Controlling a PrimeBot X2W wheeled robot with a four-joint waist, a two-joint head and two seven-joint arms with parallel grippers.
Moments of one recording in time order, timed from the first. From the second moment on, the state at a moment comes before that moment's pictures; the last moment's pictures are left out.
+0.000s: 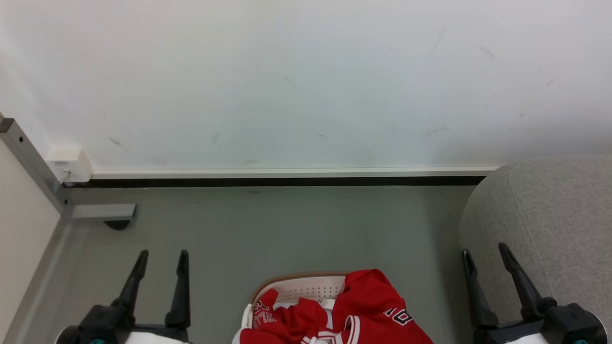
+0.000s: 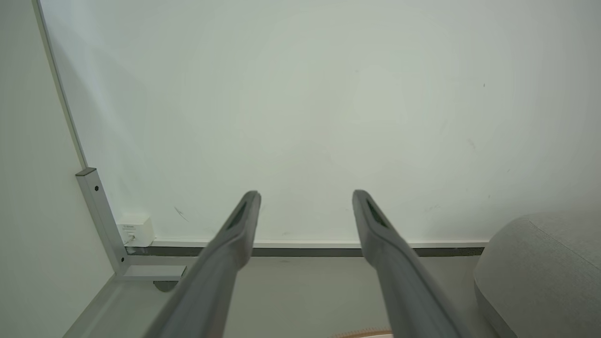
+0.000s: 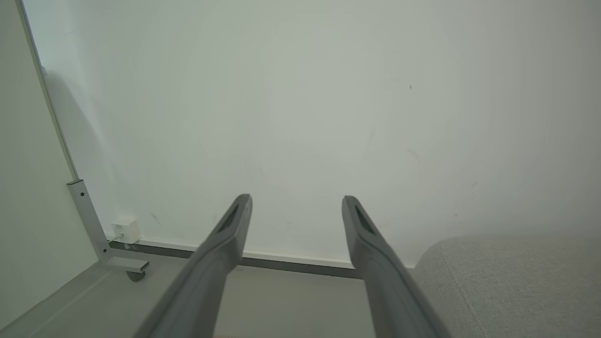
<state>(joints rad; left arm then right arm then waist) -0.02 0.05 0.04 0.11 -0.08 -0.11 -0.26 -0.04 -0.05 0.12 0.13 0.23 0.13 -0.26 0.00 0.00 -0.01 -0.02</state>
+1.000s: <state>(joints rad) -0.02 0.05 0.05 0.12 -0.11 -0.11 -0.26 -0.04 -0.05 0.12 0.13 0.23 0.13 -0.26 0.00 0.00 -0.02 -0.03</state>
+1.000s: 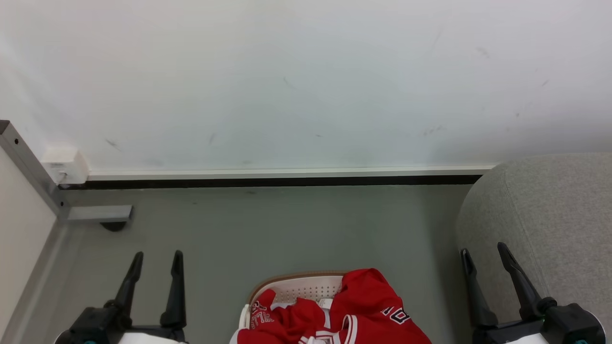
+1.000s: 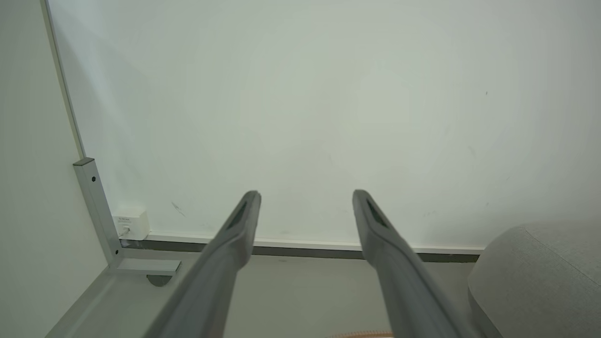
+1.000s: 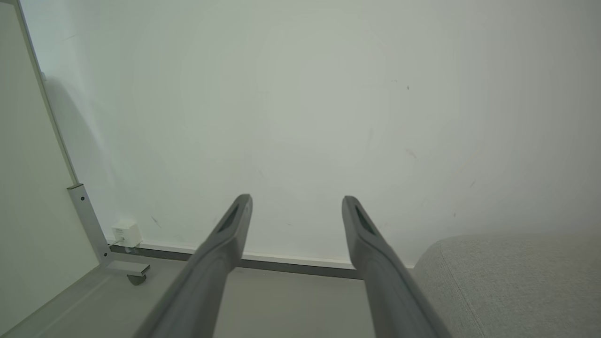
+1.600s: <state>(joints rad) -0.12 0.09 0.01 0.11 -0.12 -0.13 -0.26 -0.11 -0.05 0.10 0.00 0.31 0.13 -0.26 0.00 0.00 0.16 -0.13</state>
